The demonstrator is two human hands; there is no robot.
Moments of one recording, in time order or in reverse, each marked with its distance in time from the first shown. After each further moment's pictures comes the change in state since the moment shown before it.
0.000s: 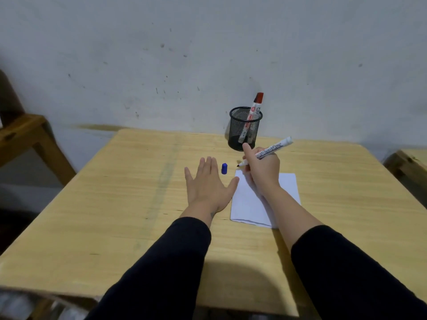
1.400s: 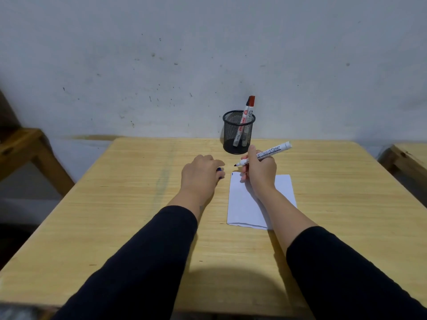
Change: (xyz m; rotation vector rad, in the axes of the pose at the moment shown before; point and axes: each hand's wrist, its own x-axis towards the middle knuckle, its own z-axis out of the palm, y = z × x) left_hand 0.019 -0.002 -0.035 0.031 0.214 0.255; right_hand 0.004 0.000 0.000 0.080 0.082 0.131
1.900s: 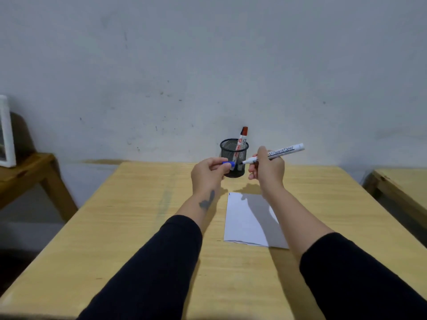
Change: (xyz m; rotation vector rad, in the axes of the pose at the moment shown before) left_hand 0.013 0.038 -0.040 -1.246 0.193 -0.386; right_hand -0.008 -0.071 -0.009 0.008 0.043 -0.160
